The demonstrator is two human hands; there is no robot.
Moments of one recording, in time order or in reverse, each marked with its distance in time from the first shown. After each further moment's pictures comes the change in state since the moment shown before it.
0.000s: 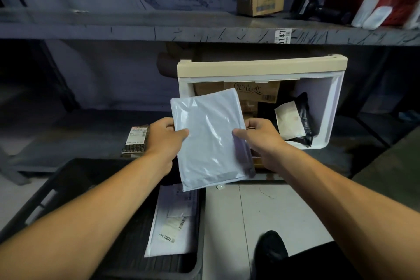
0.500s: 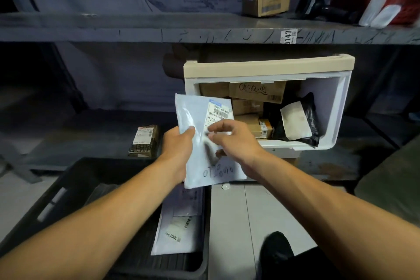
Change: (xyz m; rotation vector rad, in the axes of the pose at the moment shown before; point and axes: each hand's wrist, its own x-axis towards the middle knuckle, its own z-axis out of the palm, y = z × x) left_hand -0.016 -0.004 0.011 -0.237 -0.065 -0.149; right_hand -0.014 -0.004 0.054 0.033 -0.120 -0.158
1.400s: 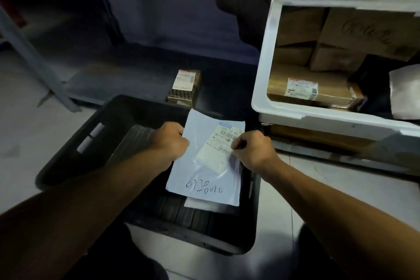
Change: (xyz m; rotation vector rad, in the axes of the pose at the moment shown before) left_hand 0.079 -0.103 -0.151 0.877 0.136 -0.160; right_hand 0.046 0.137 0.116 -0.685 -0.176 0.140
